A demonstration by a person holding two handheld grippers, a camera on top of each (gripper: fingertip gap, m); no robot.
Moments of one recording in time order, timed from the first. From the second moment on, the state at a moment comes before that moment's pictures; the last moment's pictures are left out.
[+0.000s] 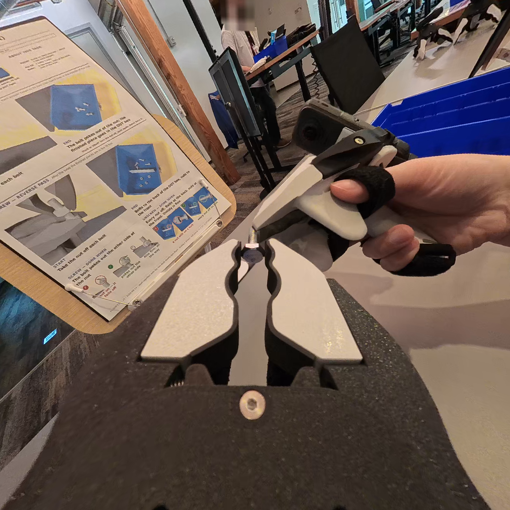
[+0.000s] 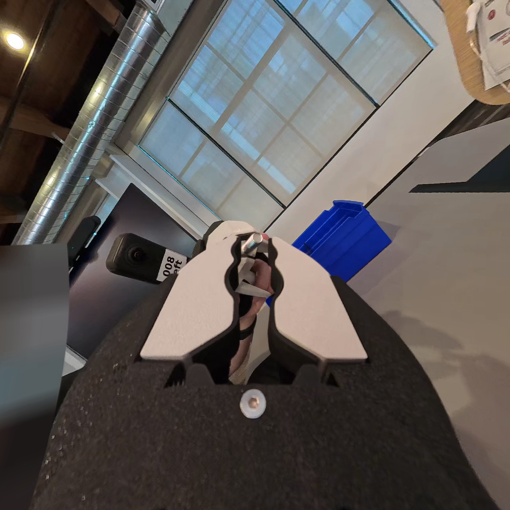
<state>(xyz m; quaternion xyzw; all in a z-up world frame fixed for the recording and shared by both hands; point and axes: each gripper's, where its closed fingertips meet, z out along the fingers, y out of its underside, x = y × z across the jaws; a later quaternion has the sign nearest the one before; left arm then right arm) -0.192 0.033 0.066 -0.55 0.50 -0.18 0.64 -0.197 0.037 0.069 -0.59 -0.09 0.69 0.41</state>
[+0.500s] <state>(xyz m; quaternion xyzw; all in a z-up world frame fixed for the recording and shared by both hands) -0.186 0.022 0.063 -0.57 0.51 -0.22 0.60 -0.192 0.024 0.080 -0.57 -0.19 0.65 0.47</state>
